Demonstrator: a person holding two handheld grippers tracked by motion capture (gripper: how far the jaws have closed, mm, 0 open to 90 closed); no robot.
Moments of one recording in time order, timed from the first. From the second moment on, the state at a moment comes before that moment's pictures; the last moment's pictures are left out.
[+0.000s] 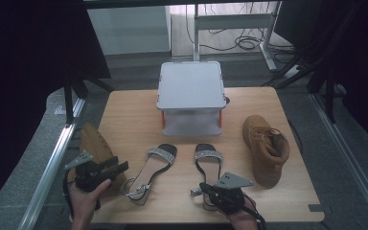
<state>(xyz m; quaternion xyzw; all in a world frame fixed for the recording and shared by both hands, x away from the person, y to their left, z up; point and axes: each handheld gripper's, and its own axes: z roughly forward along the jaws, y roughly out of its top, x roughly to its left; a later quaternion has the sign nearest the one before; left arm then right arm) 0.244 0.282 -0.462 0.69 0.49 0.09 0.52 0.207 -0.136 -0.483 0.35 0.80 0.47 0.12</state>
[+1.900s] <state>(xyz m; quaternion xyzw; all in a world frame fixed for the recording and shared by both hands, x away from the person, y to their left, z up) 0.249 0.272 -0.466 0.70 0.49 0.09 0.51 0.182 -0.126 -0.509 0.34 0.83 0.42 0.11</state>
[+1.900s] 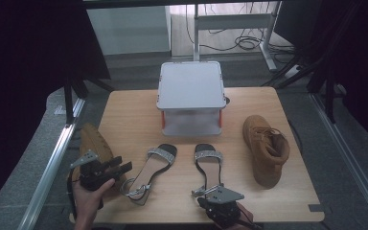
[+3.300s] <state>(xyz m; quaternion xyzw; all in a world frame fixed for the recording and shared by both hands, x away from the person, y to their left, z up) 0.248 0.269 -0.465 0.71 0.48 0.08 0.51 0.187 -0.199 -0.513 0.41 0.79 0.44 0.14</state>
